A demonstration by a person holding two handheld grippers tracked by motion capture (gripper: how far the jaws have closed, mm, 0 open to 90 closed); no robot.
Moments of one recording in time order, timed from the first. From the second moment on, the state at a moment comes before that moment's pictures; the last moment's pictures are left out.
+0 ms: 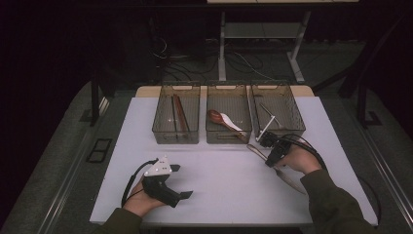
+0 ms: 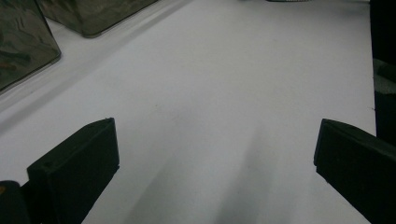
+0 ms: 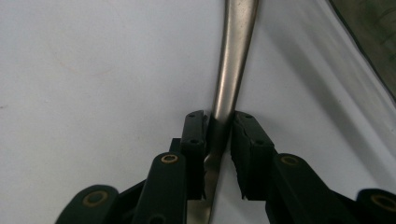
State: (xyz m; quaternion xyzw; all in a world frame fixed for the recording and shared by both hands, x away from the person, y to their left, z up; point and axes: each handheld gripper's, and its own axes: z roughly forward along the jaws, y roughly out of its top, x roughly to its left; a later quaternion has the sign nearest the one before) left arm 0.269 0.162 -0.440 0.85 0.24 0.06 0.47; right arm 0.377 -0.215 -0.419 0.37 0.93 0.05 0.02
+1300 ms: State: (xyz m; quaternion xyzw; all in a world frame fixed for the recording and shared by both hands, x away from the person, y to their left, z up) left arm 0.269 0.163 -0.439 0.85 0.24 0.06 0.47; right arm 0.357 -0.261 -0.390 0.38 0.90 0.22 0.05
